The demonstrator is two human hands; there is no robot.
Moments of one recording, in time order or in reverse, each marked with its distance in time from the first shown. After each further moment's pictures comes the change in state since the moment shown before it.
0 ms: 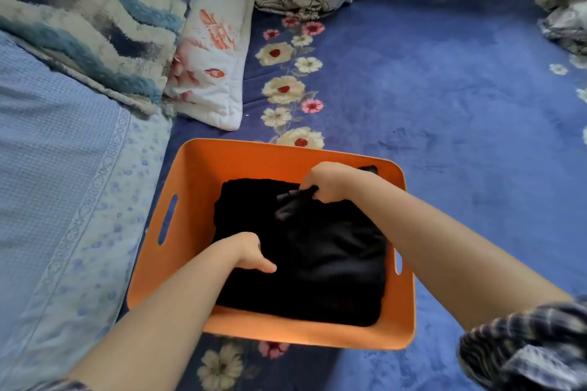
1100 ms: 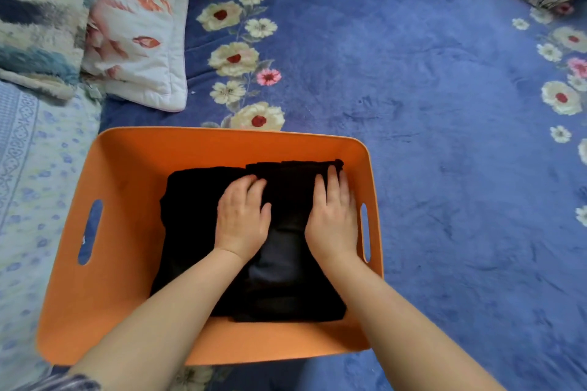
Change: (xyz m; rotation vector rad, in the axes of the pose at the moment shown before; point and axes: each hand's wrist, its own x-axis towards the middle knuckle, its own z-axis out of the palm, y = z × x) left_hand 0.059 0.052 0.034 0.055 1.047 0.503; right_hand -0.028 -0.003 0.126 0.192 0.726 0.611
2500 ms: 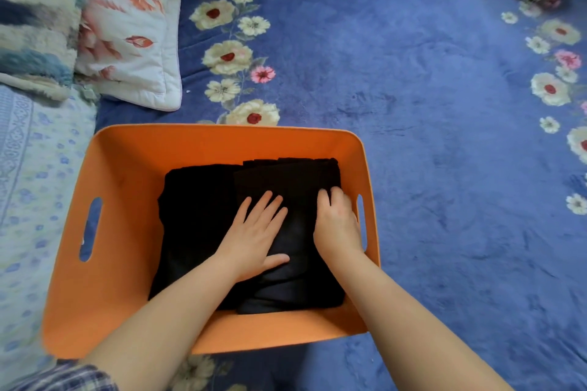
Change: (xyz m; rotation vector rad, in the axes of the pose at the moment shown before) left_hand -0.023 -0.004 0.005 0.445 -0.520 0.401; right_hand -0.013 0.011 -0.004 0.064 -0.186 0.075
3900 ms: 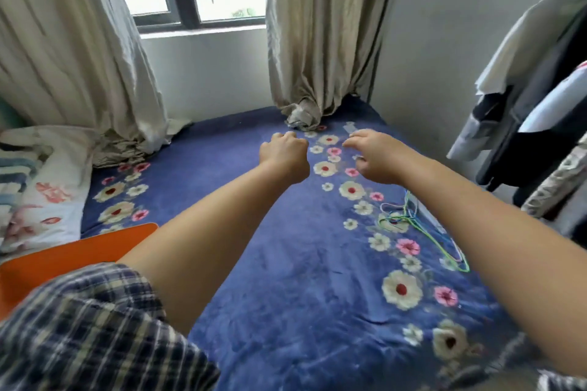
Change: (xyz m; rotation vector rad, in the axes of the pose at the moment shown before) left_hand -0.011 0.476 -0.393 0.014 0.443 -0.026; right_hand -0.280 0.378 -0.412 -0.096 0.298 -0.078
